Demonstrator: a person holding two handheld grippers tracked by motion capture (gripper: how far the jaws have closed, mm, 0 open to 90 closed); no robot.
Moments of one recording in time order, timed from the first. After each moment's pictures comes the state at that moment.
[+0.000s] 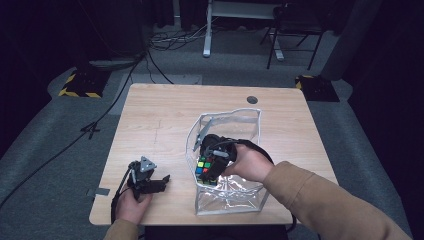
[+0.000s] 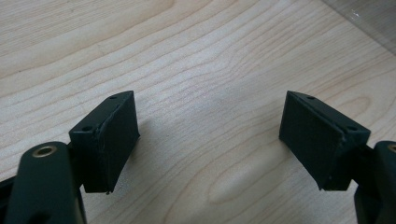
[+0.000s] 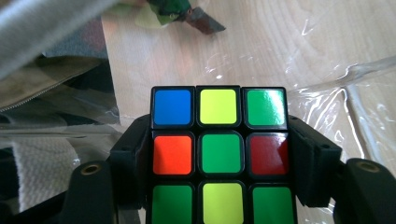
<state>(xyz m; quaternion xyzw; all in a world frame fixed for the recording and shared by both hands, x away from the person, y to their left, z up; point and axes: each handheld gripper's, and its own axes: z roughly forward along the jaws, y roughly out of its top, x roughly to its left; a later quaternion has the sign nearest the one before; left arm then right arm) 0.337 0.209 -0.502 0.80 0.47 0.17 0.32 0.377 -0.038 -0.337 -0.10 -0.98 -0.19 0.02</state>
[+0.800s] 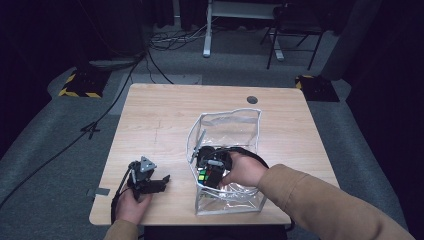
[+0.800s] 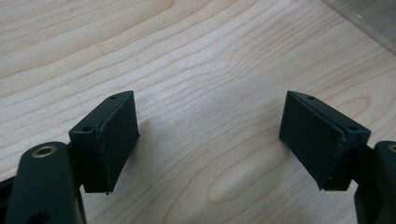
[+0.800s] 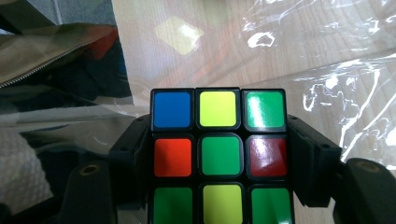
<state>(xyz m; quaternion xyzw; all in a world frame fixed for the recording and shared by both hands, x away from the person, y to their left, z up) 0.337 0.210 -0.502 0.80 0.47 0.17 0.32 0.374 -0.029 -0.375 -0.10 -0.98 -0.13 0.07</state>
